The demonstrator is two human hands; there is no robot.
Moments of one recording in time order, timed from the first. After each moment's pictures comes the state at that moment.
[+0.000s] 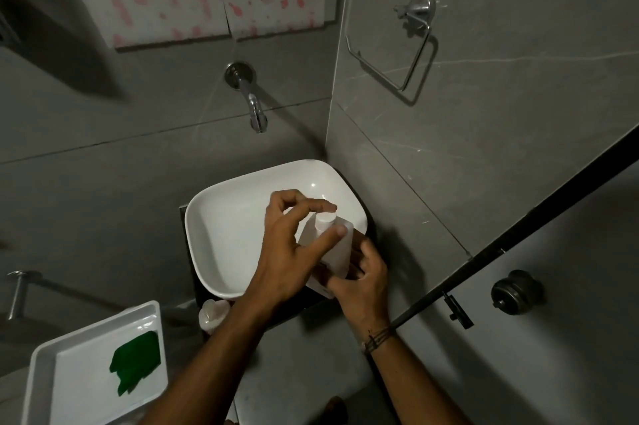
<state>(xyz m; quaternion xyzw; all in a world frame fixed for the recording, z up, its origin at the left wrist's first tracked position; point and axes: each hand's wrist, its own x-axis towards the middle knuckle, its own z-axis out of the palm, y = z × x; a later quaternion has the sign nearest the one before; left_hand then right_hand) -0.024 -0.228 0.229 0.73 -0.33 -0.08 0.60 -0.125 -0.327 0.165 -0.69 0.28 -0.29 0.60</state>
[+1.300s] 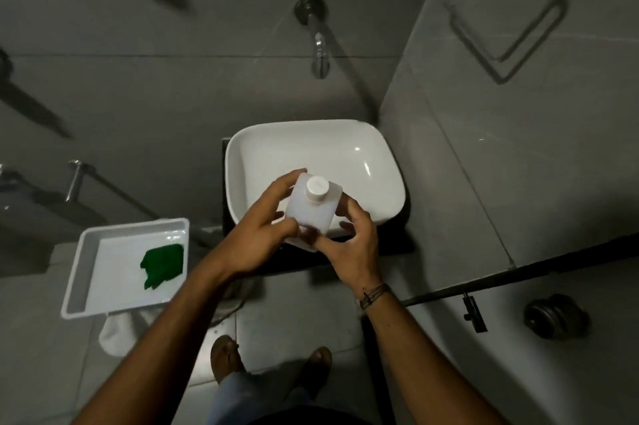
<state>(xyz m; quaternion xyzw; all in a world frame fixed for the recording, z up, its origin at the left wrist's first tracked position) -0.011 -0.142 0.198 0.72 -0.26 -0.24 0.59 -0.092 -0.310 0.156 -0.79 0.19 -0.15 0.56</state>
